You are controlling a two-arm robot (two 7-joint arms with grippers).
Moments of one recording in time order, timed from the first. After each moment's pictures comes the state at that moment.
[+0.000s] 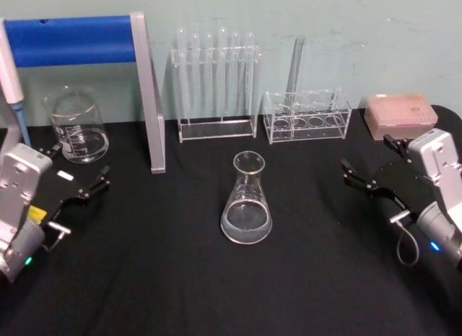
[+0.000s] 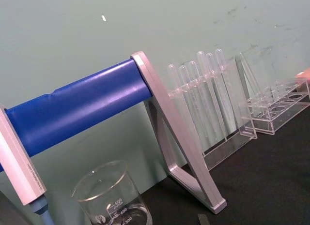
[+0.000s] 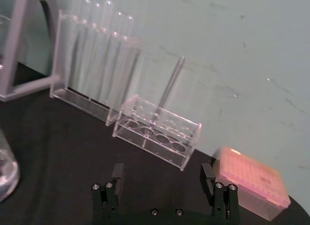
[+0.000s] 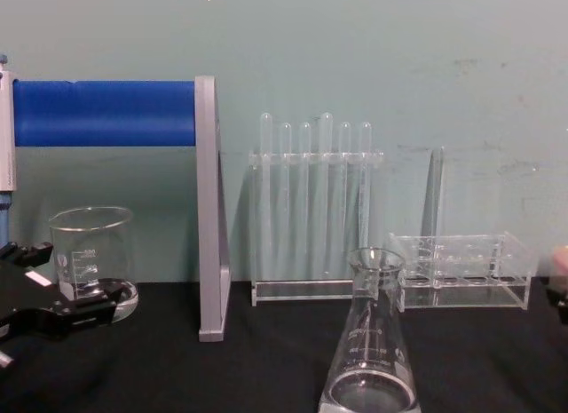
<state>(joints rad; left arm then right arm) -0.20 0.60 0.45 -1.41 -0.25 -0.12 0.03 0.17 0.61 -0.43 -1.45 0.27 -0.12 0.01</state>
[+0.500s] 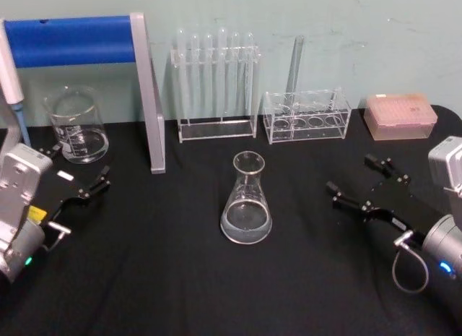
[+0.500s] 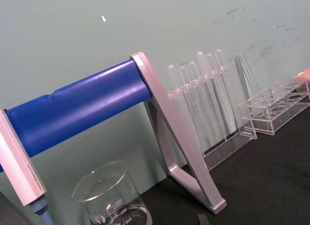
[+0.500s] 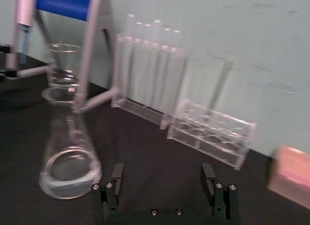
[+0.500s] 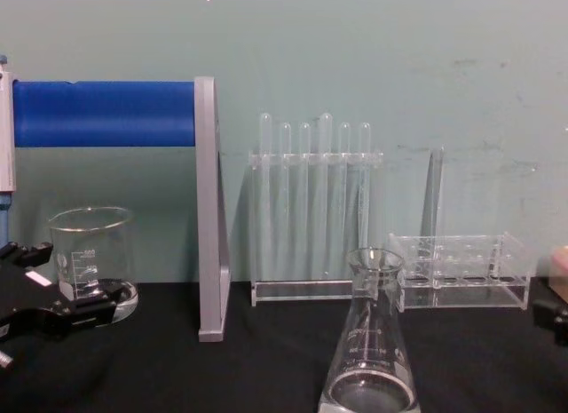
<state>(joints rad) -0.20 0.60 0.45 -1.41 -0.25 -0.12 0.03 0.06 0.67 -0.36 -1.59 0.44 -0.08 0.21</state>
